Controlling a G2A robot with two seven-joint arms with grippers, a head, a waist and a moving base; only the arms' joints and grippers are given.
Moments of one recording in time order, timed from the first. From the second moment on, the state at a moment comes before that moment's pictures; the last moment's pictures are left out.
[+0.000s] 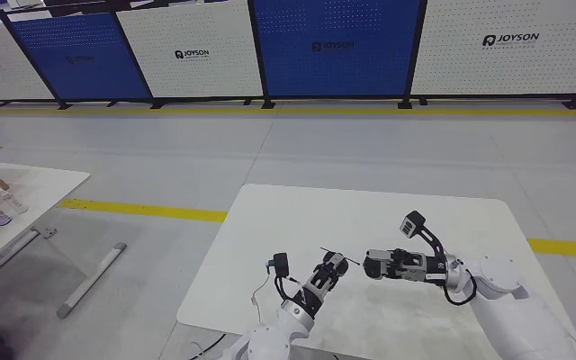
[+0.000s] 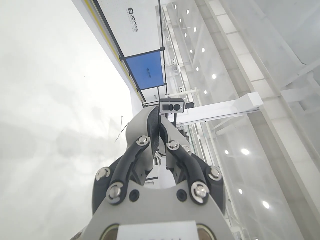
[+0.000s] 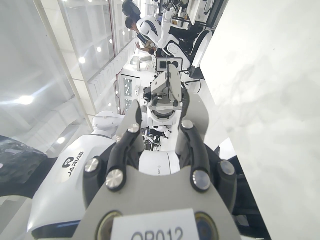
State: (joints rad) left arm 1.62 -1.28 -1.00 -1.87 -0.09 -0.01 0.17; right arm -0.96 -1.13 1.02 -1.16 0.61 -0.17 1.29
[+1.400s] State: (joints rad) left arm 1.63 -1.24 -1.16 -1.88 -0.08 0.05 -0.14; right arm -1.03 -1.10 1.09 -1.21 0.64 -0.20 1.28
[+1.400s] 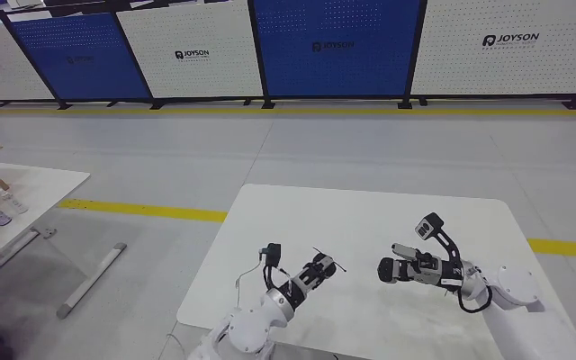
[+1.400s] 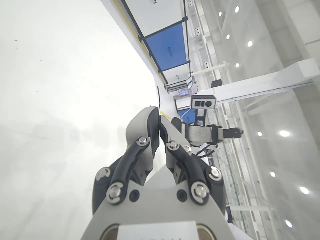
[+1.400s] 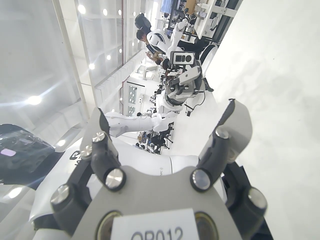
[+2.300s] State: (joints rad) left arm 1.77 -1.22 -1.36 -2.28 -0.42 0.05 -0.17; right arm -1.03 -1.10 1.09 -1.21 0.64 -0.20 1.28
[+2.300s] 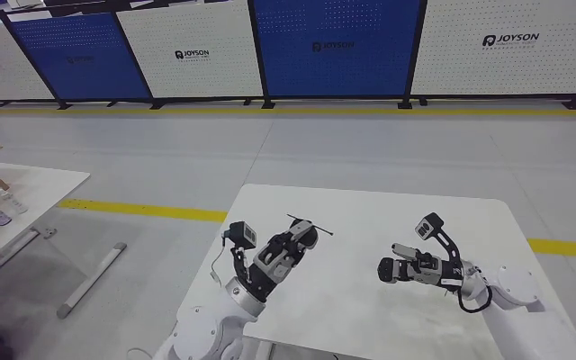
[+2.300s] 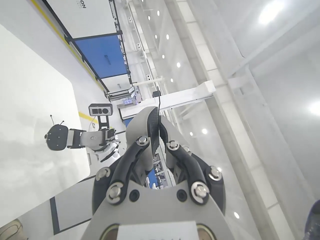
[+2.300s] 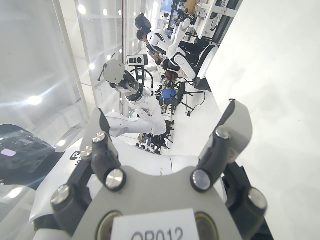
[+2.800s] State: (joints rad) left arm 1.79 -1.23 -1.41 -2.35 -0.56 0.00 -0.14; right arm -1.03 -1.10 1.09 -1.21 0.64 -0.20 1.28
